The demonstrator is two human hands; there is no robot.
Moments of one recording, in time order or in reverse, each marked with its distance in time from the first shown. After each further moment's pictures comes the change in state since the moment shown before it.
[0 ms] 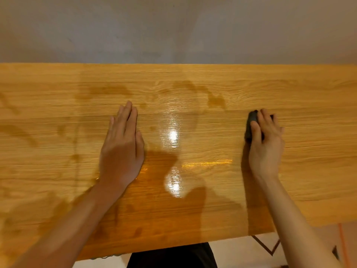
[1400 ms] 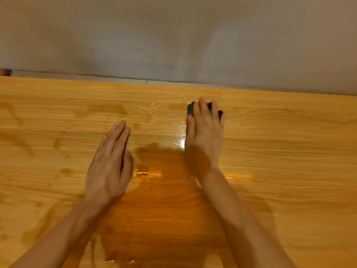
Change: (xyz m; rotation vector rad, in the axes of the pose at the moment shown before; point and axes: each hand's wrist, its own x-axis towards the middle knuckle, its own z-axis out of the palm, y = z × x) left_hand 0.005 0.004 -0.008 -0.115 -0.061 -0.072; right_hand 0.039 -0.099 0.075 -0.180 -0.182 -0.334
